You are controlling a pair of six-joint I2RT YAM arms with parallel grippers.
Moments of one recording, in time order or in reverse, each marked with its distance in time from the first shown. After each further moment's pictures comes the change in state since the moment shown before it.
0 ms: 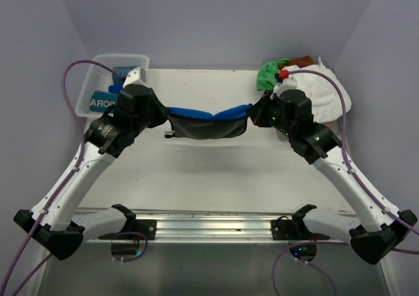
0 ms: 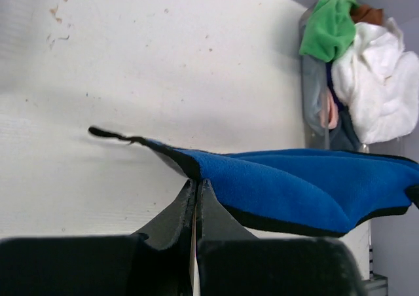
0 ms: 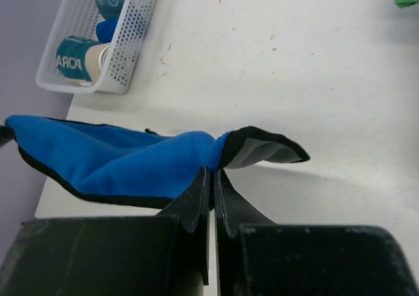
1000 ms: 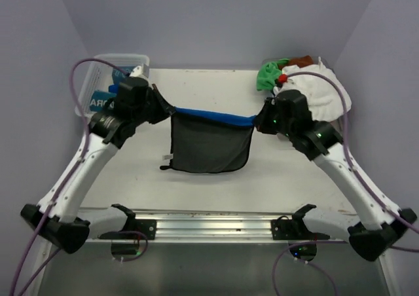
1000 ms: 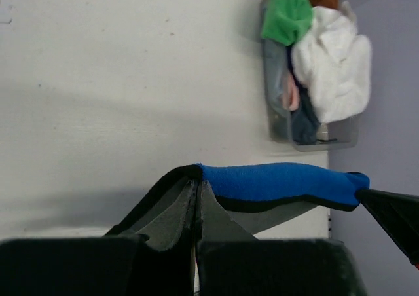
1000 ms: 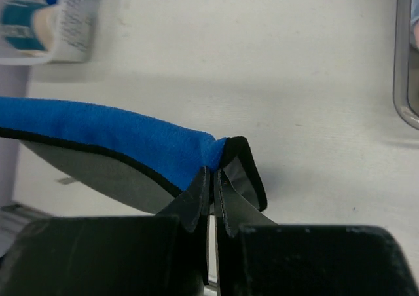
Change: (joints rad) left arm 0.046 -0.063 0.049 -0.013 0.188 -0.028; right arm 0.005 -0.086 0.068 -0.286 0.018 0.036
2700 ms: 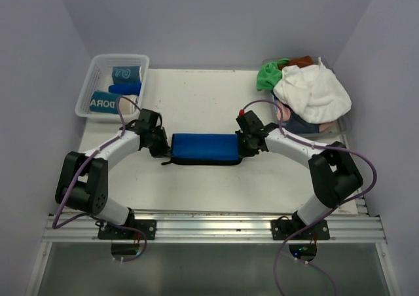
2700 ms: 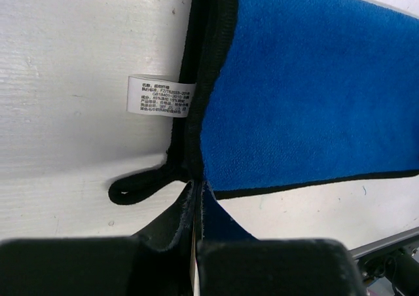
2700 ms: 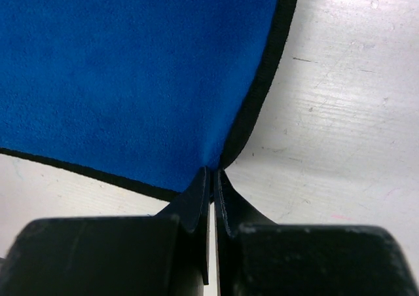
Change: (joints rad) left arm 0.236 0.386 -0.552 0.287 0.283 0.195; right arm 0.013 0.579 -0.279 0.243 -0.084 -0.083
